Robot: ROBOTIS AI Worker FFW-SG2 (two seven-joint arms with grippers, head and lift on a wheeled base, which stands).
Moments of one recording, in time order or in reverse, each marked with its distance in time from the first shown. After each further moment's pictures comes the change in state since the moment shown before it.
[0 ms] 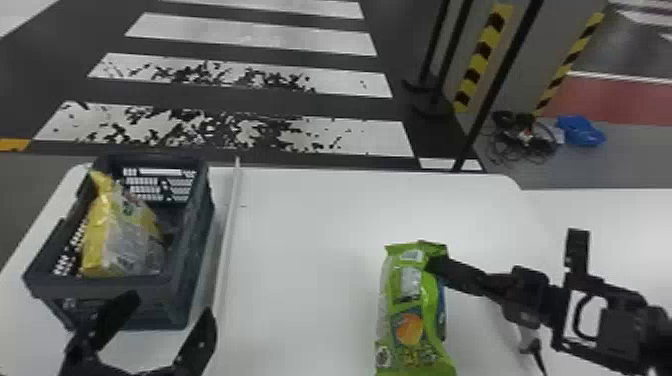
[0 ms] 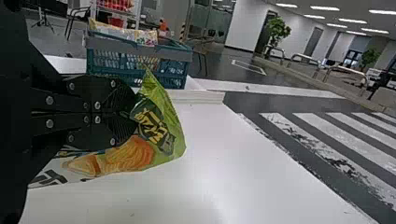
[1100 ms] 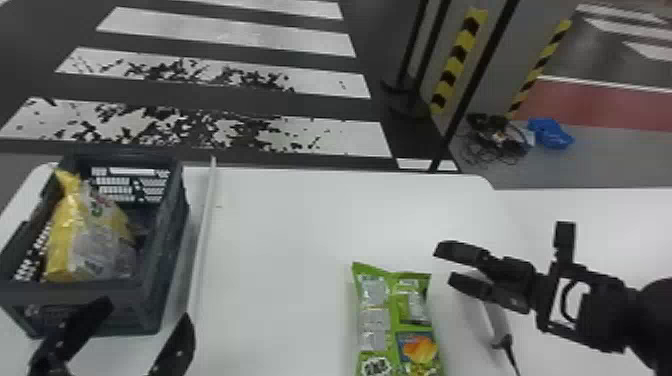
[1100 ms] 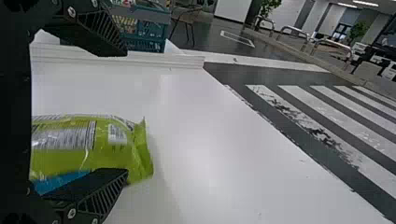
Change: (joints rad) left arm 0.013 0.000 -0.015 -0.015 -0.025 -0.003 0.013; right arm -0.059 -0.065 0.006 0.096 0.178 -0.083 0.058
